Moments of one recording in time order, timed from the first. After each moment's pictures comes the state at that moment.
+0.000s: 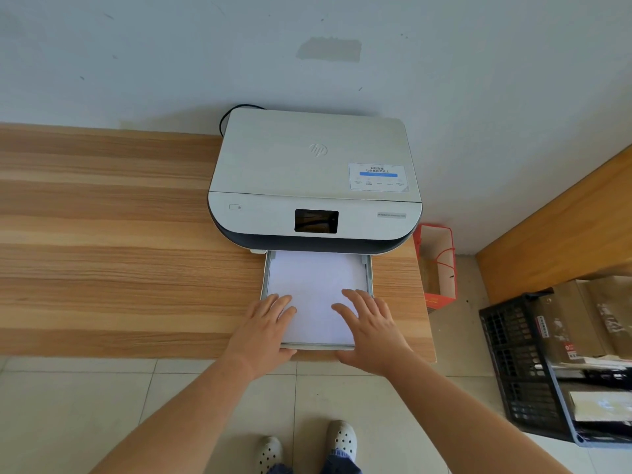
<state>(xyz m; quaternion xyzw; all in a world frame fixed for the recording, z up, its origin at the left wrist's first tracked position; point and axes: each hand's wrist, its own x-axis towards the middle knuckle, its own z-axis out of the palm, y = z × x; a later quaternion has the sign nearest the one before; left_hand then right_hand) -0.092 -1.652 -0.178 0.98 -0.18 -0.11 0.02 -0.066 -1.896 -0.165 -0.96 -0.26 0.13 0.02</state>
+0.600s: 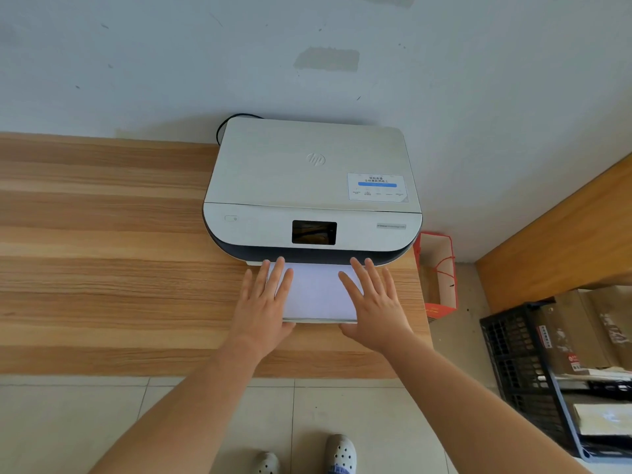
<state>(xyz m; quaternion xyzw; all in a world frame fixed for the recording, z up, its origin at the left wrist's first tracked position) -0.038 -1.662 -0.165 0.99 -0.10 -0.05 -0.03 -0.010 -1.895 -0.159 -0.97 -0.21 0.10 -0.04</state>
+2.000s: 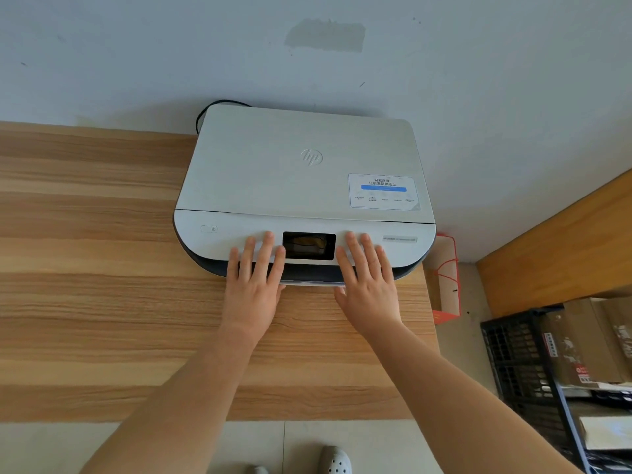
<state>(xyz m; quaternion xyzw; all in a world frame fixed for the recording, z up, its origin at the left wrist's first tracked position) 0.042 -1.661 -0.193 1.00 -0.07 0.06 -0.03 0.062 -1.874 -0.184 -0.98 -0.18 -0.04 -0.04</state>
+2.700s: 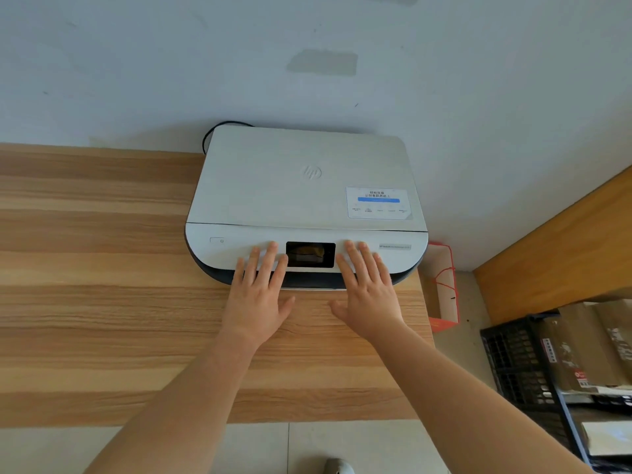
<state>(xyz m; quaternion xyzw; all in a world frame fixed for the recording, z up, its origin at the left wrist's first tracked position) 0.035 -1.657 -0.164 1.00 -0.08 0.01 0.01 0.057 -1.872 -0.159 -0.98 -0.17 0.01 -0.03</state>
